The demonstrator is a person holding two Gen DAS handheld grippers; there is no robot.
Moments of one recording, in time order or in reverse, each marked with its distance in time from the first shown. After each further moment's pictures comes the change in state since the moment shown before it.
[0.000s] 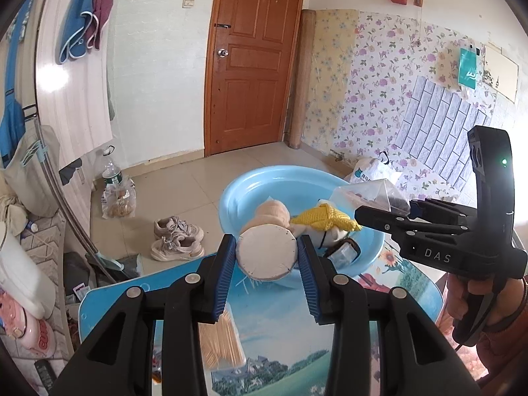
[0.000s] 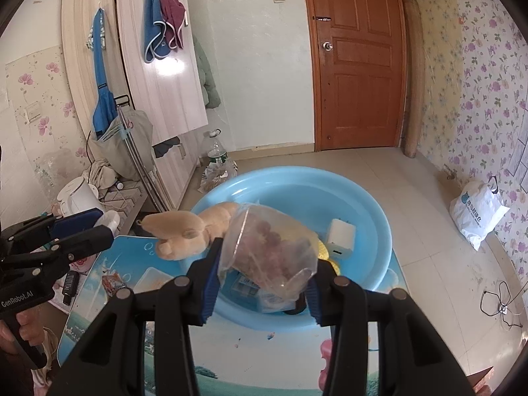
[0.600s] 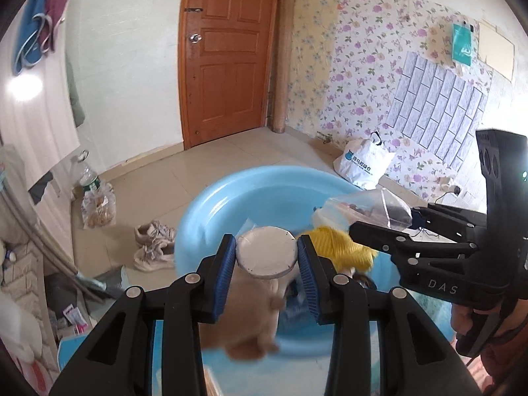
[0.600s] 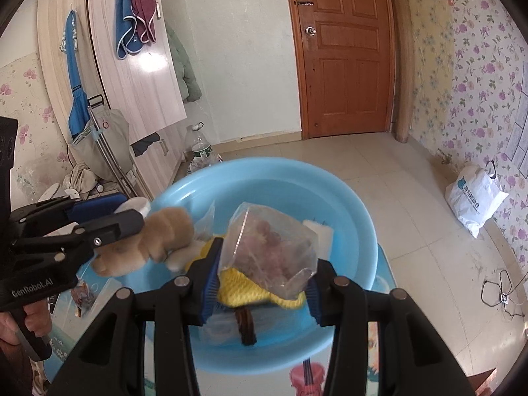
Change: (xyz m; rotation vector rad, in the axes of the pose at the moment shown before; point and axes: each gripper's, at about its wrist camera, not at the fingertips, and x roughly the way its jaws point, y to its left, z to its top) left arm 0.099 -0.023 0.038 0.086 0.070 -0.056; right arm 0.053 -0.044 0.014 0.036 0.035 -0.029
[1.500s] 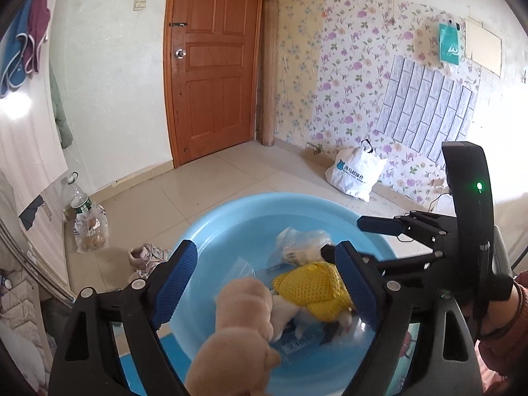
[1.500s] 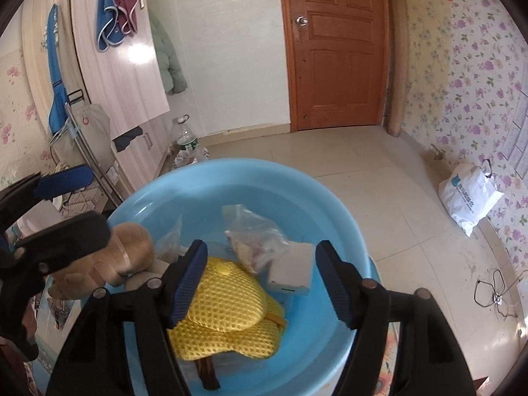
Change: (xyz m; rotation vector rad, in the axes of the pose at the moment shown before) left arm 0.006 -0.004 0.024 0.047 -0.059 -0.033; right arm 0.027 -0.018 0.011 0.032 0.044 -0.061
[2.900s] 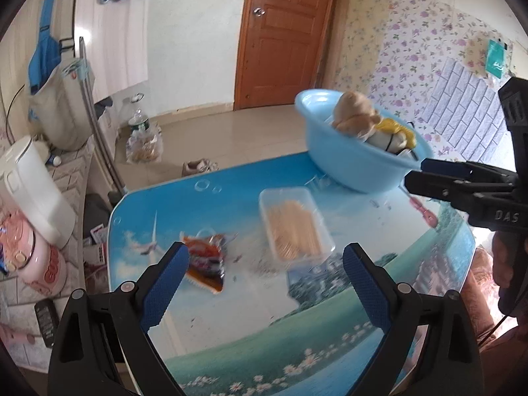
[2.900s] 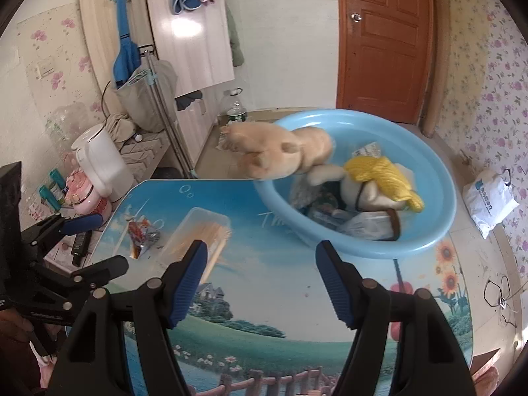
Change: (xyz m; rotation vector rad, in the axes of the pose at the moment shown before) left arm -0.131 0.072 -0.189 -0.233 0.148 0.168; right arm -0.072 0.146 -0.090 -0.162 0.087 0.131
